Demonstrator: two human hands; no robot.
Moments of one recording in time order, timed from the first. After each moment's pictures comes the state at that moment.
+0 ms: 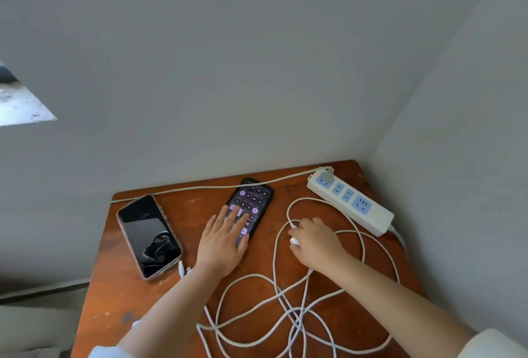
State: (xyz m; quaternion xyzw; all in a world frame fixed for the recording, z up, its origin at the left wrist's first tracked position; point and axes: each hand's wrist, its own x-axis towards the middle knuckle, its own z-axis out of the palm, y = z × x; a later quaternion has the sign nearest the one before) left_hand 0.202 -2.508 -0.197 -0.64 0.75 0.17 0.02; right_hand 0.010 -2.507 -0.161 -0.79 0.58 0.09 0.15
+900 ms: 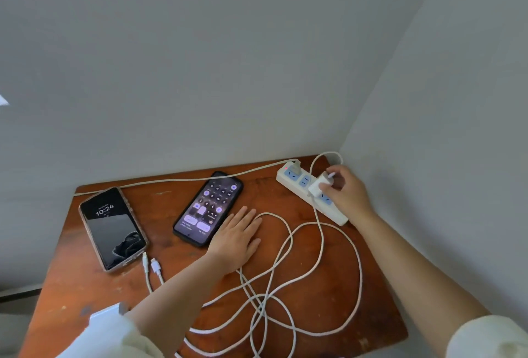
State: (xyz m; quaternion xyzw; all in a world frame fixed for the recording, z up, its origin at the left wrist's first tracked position) left_hand 0.131 -2.502 -0.197 -0.53 0.82 0.21 0.09; right_hand -0.093 -2.534 -0.122 -0.53 0.71 -0.33 0.31
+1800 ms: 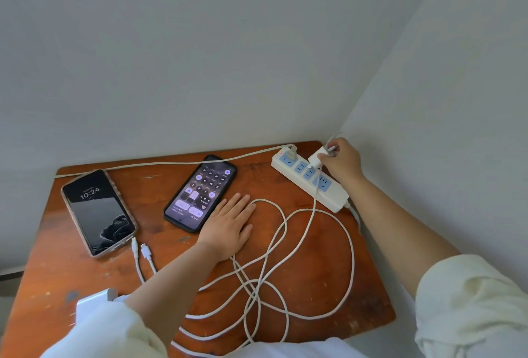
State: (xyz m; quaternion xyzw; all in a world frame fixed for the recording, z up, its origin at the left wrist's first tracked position) left_hand 0.132 -2.500 -0.205 -0.53 0.82 0.22 0.05; right_hand -0.099 -2.578 -0.129 -0.51 0.78 -0.27 0.24
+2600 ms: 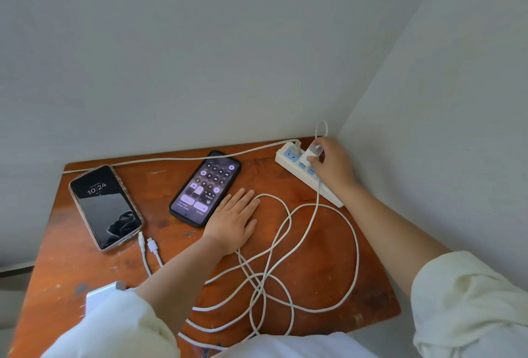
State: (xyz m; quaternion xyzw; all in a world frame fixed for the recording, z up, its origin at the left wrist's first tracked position) left_hand 0.133 -2.499 -0.207 -0.53 0.82 0.22 0.05; right_hand -0.081 -2.565 -0.145 -0.64 0.71 -0.25 0.15
